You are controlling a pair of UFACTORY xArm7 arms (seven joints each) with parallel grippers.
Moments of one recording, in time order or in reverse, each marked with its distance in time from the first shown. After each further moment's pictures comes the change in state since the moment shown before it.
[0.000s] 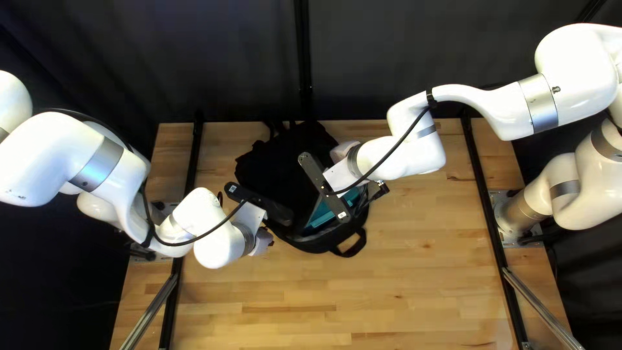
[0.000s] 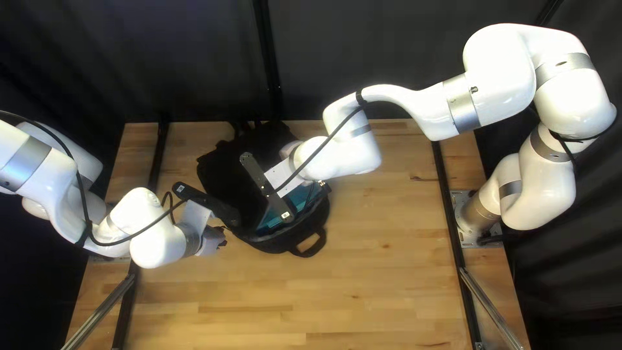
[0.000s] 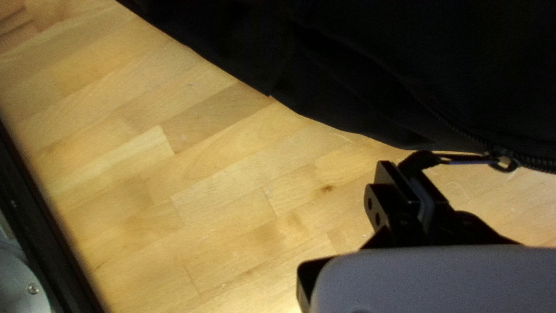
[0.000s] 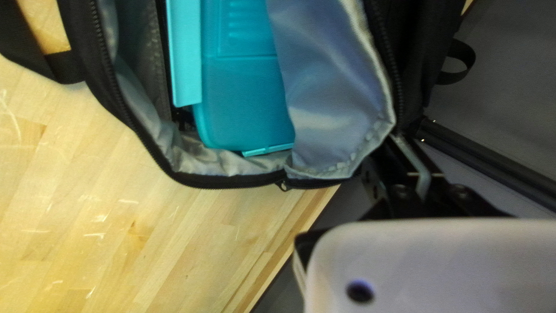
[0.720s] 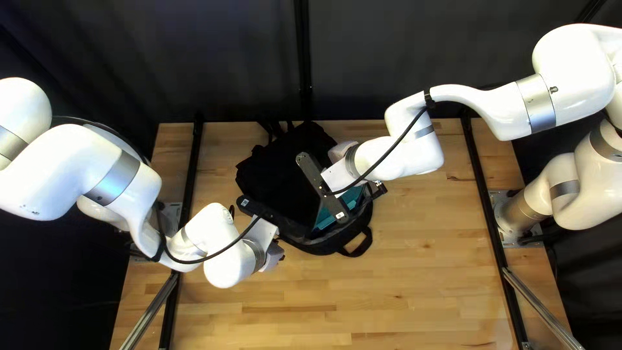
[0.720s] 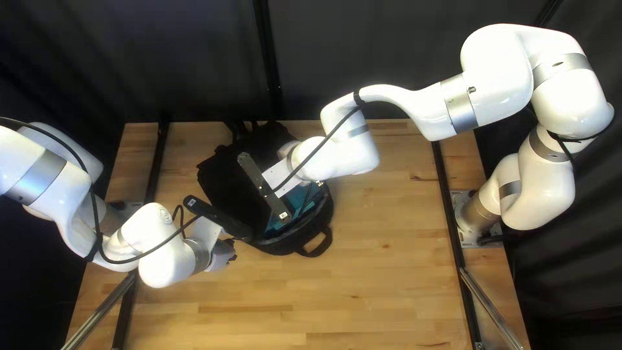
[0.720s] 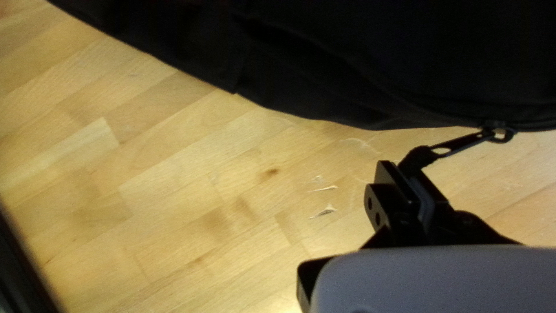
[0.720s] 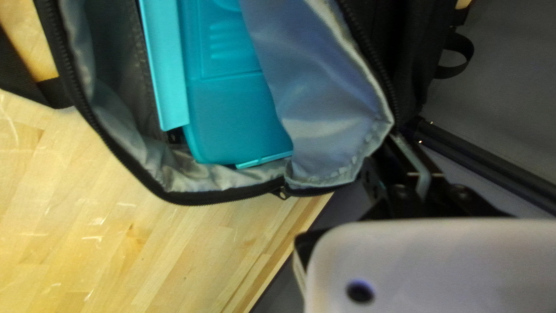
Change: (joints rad) left arm -0.030 0.131 -0.048 0.119 0.006 -0.004 -0.053; right arm 0.003 0.011 0.002 0.015 -0.003 0.007 0.006
